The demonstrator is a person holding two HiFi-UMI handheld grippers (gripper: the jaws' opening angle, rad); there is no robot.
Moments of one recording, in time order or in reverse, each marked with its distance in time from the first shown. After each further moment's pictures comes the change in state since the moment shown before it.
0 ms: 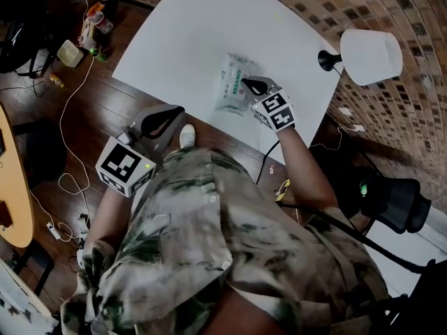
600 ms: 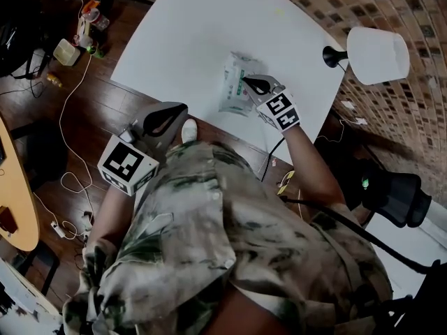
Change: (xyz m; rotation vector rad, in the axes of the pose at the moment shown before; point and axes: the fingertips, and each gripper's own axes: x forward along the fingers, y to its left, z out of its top) left arm 0.010 0.019 -0.003 -0.031 0.013 -0.030; right arm 0.010 0.004 -0.002 -0.037 -0.024 0.054
